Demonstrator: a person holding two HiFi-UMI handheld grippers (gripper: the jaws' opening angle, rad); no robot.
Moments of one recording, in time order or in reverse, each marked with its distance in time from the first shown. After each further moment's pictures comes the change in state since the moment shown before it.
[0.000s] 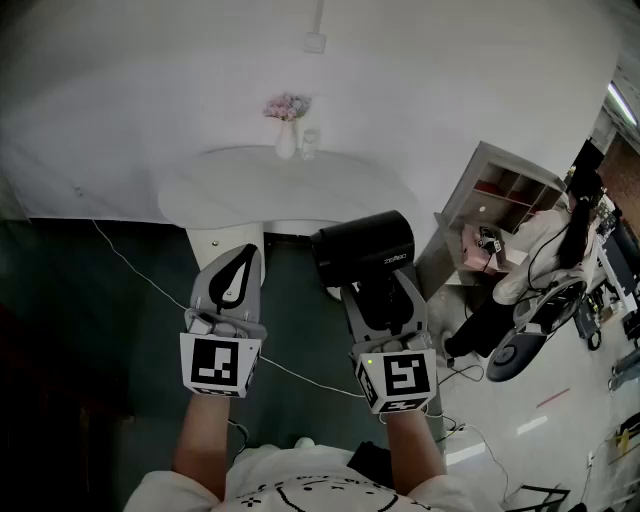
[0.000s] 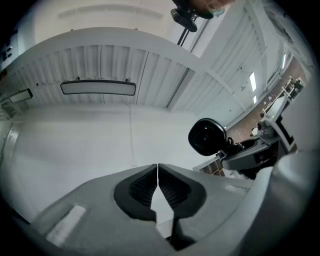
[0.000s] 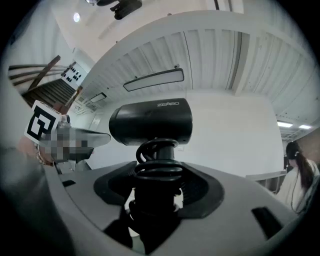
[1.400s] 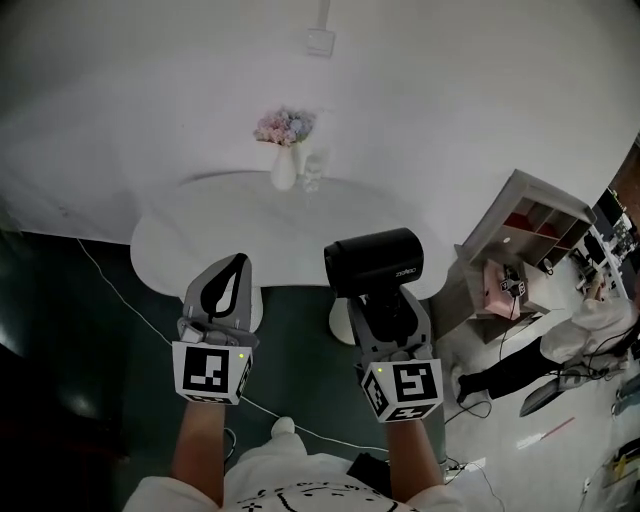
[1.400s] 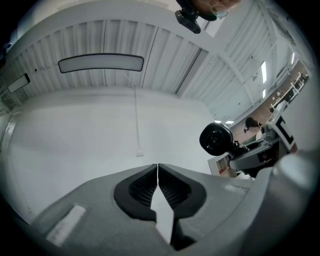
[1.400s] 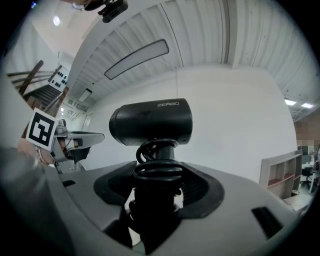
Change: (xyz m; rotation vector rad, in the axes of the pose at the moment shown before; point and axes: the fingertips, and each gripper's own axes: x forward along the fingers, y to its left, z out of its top) left arm 0.250 0.091 -0.128 -0.028 0.057 0.041; right arm 0.259 -0.118 -0.094 0.111 0.069 0.010
